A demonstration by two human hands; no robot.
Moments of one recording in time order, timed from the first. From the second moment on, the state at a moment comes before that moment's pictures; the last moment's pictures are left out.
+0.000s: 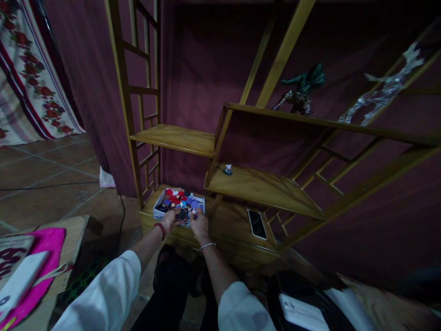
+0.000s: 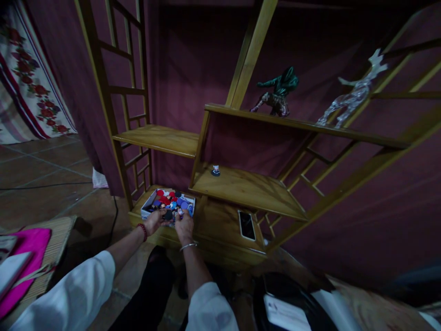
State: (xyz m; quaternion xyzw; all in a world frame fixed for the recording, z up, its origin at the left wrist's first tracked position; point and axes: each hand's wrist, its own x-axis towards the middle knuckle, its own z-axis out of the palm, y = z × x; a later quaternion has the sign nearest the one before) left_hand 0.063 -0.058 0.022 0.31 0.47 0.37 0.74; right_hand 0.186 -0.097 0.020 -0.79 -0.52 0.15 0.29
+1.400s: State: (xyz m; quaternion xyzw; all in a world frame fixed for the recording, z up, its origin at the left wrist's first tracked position) left_hand 0.072 -0.141 0.060 0.12 0.31 0.49 0.81; right_hand 0.190 -0.146 0.055 -0.66 -0.55 0.24 0.46
